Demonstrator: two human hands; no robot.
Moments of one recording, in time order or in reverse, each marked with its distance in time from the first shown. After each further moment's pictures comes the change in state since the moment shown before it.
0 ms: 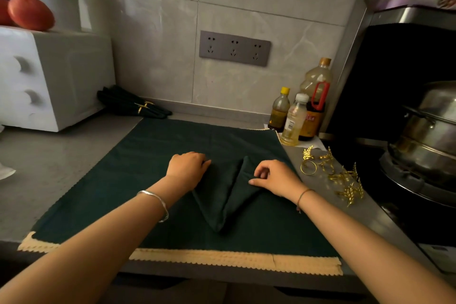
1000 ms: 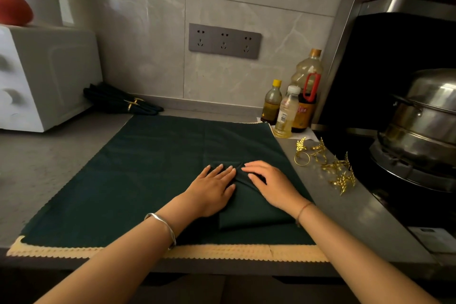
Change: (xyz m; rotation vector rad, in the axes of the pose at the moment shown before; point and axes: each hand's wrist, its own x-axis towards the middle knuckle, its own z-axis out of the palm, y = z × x) left_hand -0.025 0.039 0.040 0.018 -0.183 0.367; right_hand -0.030 0.005 0.022 0.099 0.115 -0.194
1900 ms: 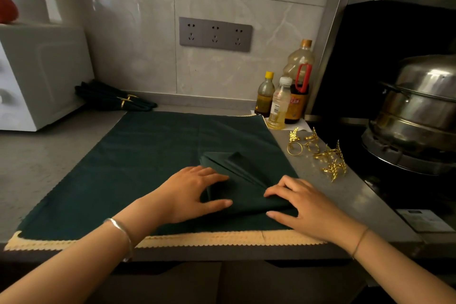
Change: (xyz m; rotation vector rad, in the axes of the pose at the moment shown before) left_hand -0.064 0.000 -0.036 -0.023 0.037 0.164; right_hand -0.097 -0.013 -0.056 -0.400 -0.221 -0.075
